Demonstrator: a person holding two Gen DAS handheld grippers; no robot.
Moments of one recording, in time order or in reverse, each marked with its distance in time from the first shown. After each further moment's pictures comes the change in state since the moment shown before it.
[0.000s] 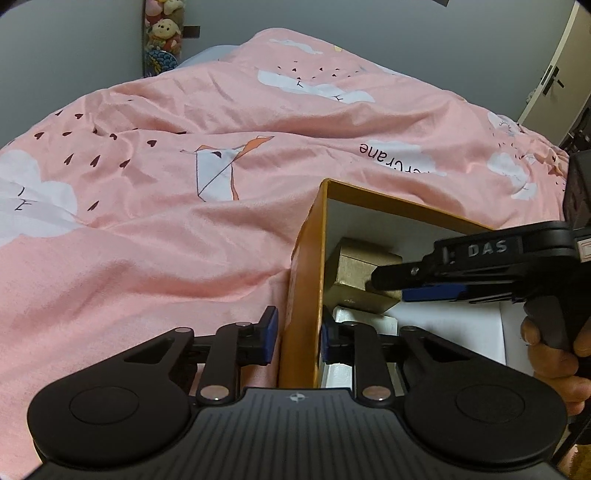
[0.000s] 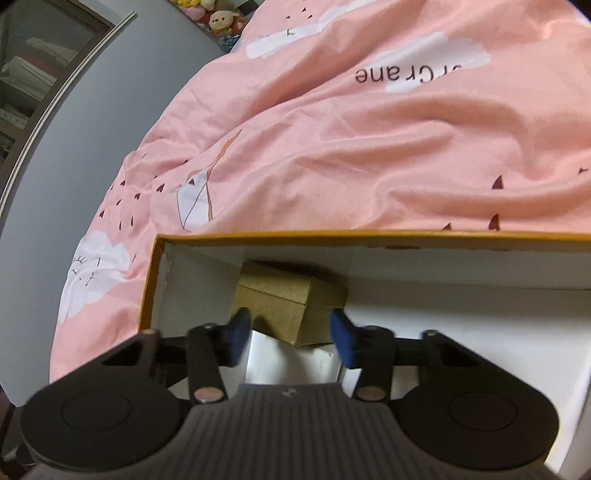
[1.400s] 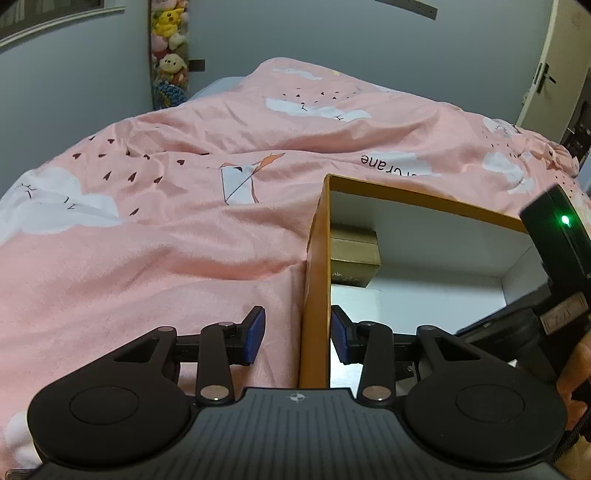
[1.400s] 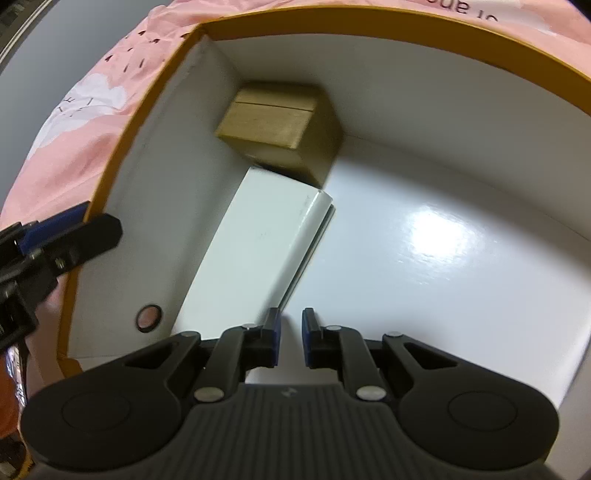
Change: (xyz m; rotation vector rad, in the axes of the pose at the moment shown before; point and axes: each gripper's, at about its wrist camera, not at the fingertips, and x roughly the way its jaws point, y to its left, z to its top) left arm -0.043 -0.002 -0.037 0.066 -0.099 0.060; right arm 0.029 0.019 -0.064 -0.293 0.250 -0.126
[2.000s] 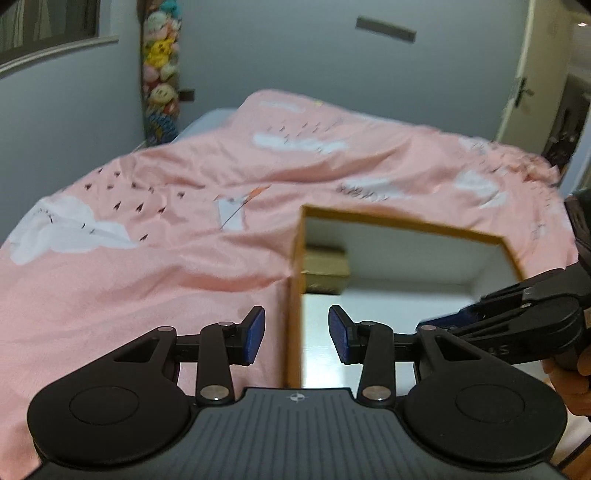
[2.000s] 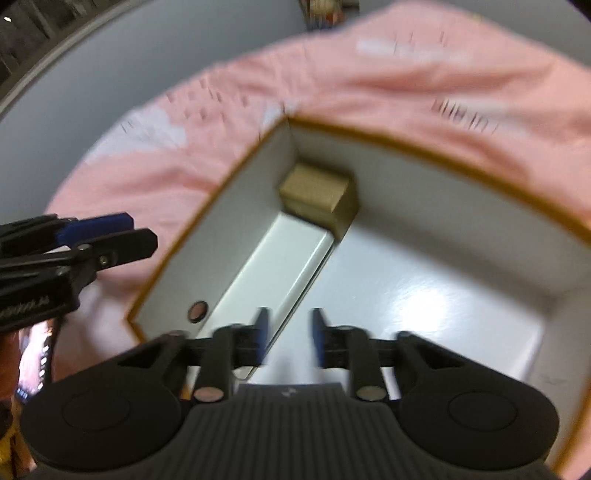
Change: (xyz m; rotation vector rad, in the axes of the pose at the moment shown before) left arm -0.064 -0.011 -0.013 0.037 -0.106 -0.049; right arm -0.090 0.046 -0.055 -0.168 -0.284 -0.061
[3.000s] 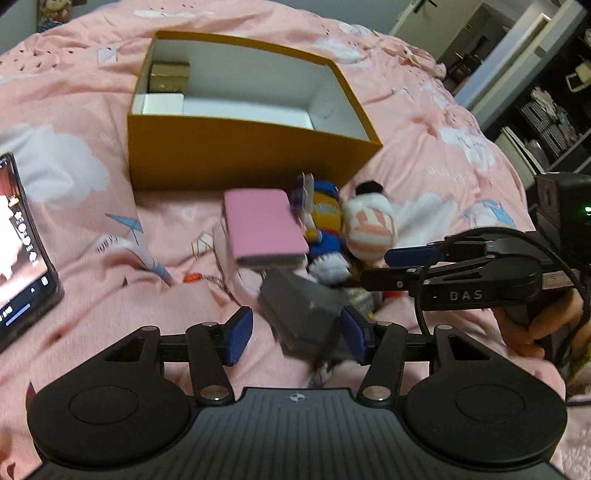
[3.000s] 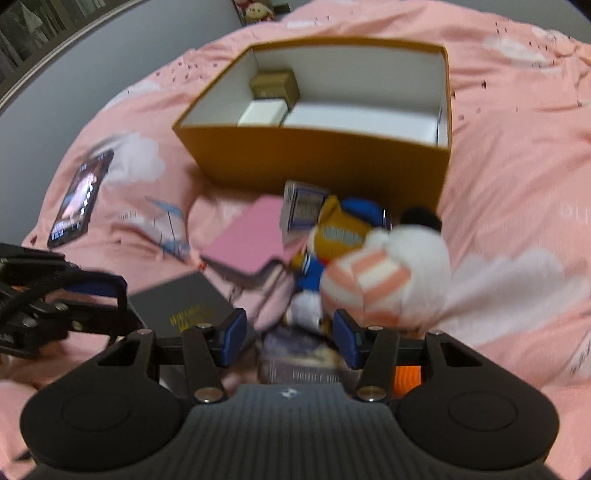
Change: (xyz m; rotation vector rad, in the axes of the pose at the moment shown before) left arm -0.085 -0.052 -0.129 0.065 0.389 -0.380; right arm -0.110 0.023 -0.217 0.178 0.011 -0.114
